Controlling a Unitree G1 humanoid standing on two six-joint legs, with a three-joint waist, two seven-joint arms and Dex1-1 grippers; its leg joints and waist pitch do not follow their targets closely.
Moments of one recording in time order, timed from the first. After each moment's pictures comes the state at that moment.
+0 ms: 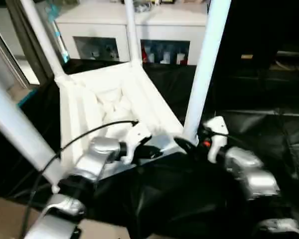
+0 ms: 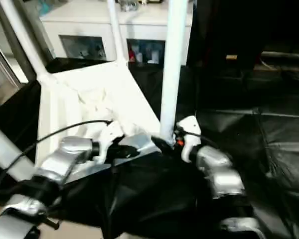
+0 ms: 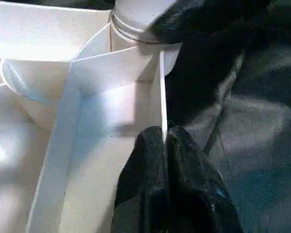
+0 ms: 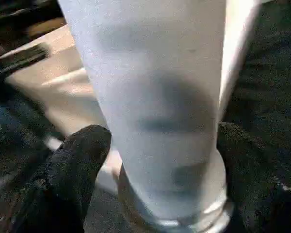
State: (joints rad) left arm -0.54 0.28 -0.25 0.53 -0.01 0.20 -1.17; right arm -0.40 -0.33 0.04 0.47 0.19 0.18 1.05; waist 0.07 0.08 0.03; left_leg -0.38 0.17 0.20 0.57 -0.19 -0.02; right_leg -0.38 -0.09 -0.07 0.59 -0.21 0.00
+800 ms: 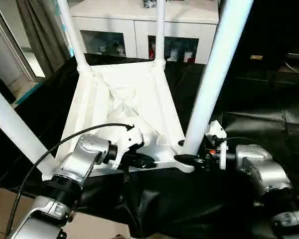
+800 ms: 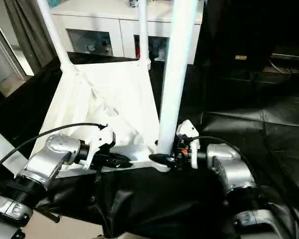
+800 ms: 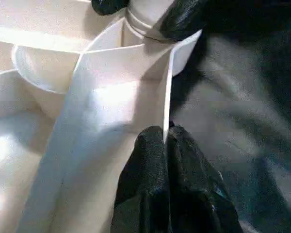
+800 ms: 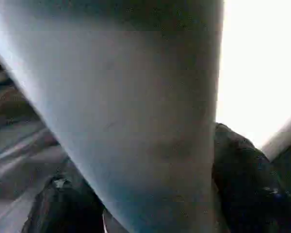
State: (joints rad) left arm -0.53 0.28 -0.26 0.51 0.01 0.21 -1.13; right arm -0.43 -0.28 0.04 0.56 0.16 0.13 1.01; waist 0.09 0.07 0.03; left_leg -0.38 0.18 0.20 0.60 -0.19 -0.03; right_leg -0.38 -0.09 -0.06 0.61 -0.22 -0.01
